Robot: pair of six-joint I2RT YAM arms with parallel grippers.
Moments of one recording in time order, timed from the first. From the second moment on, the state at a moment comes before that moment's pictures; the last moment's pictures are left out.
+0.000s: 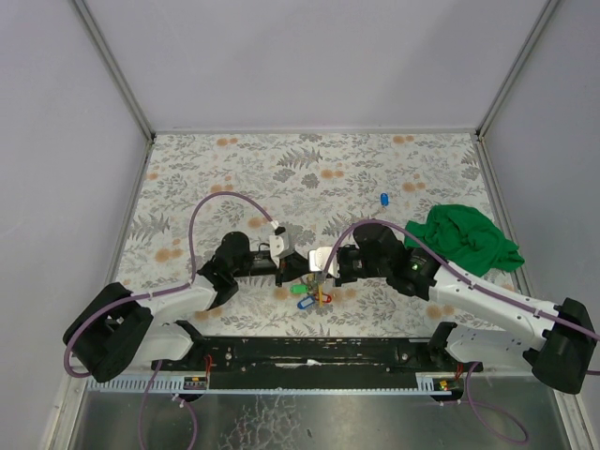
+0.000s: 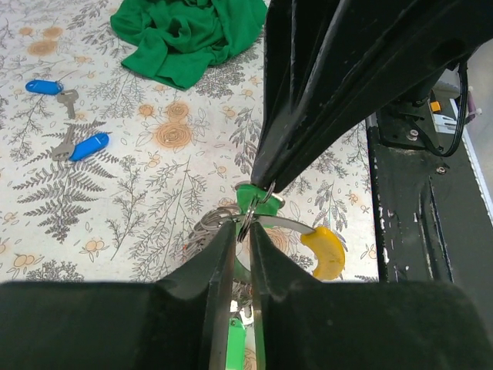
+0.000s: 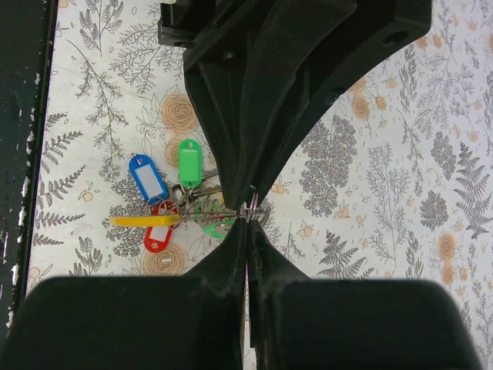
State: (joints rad) left arm -0.68 1.24 0.36 0.77 0.75 0.01; right arm 0.93 1.09 0.80 -0.30 -0.33 -0.72
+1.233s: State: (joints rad) left arm -0.74 1.33 0.18 1.36 0.32 -0.66; right arm 0.93 1.02 0.67 -0.04 -0.28 -0.63
